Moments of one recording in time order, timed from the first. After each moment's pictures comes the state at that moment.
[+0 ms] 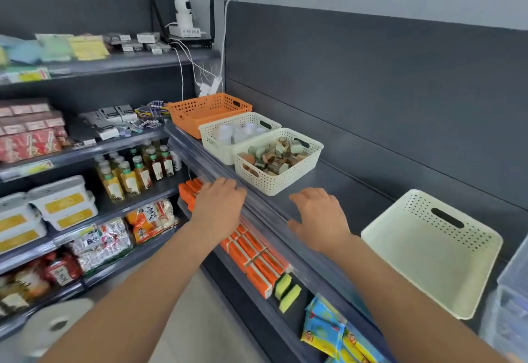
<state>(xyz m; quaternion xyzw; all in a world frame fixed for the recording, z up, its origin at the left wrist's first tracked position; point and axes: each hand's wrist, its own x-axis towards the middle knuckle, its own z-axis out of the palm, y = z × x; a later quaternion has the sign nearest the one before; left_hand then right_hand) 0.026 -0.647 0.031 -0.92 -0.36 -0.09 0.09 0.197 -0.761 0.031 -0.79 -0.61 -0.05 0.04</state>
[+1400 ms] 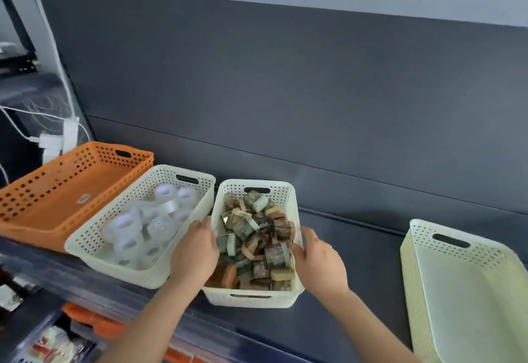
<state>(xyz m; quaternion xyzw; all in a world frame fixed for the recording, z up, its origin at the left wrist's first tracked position) 0.215 -0.396 -0.039 -0.92 -0.31 -0.17 -0.17 0.308 -0.601 -0.028 -0.94 -0.24 0.00 0.24</state>
